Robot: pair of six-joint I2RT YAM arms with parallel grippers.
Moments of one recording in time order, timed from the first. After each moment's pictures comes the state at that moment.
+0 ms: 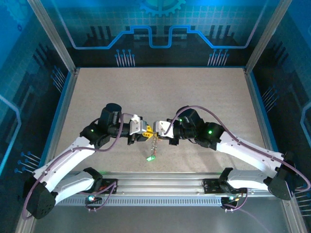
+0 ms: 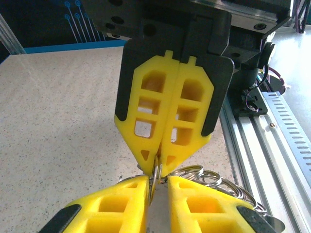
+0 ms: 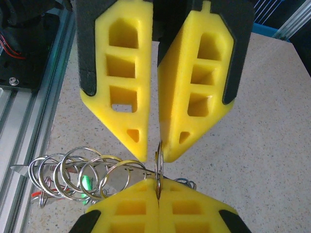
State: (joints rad) left arm -0.52 1.01 0.76 -0.30 0.83 0.54; right arm 0.89 1.16 0.94 -0.40 -0.32 -0.59
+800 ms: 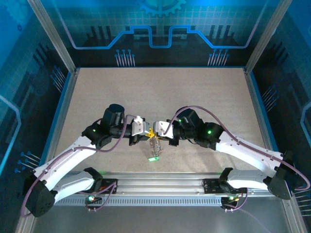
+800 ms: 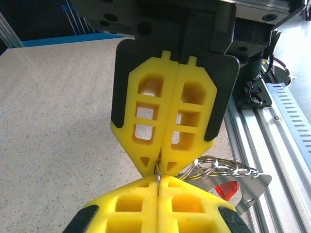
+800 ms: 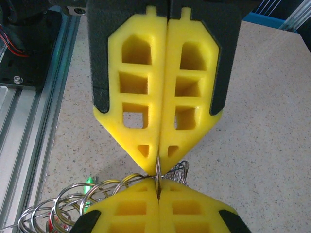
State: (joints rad) left arm -0.56 1.02 0.77 -0.31 0.77 0.56; right arm 0.89 1.16 0.94 -0.41 -0.32 -0.56
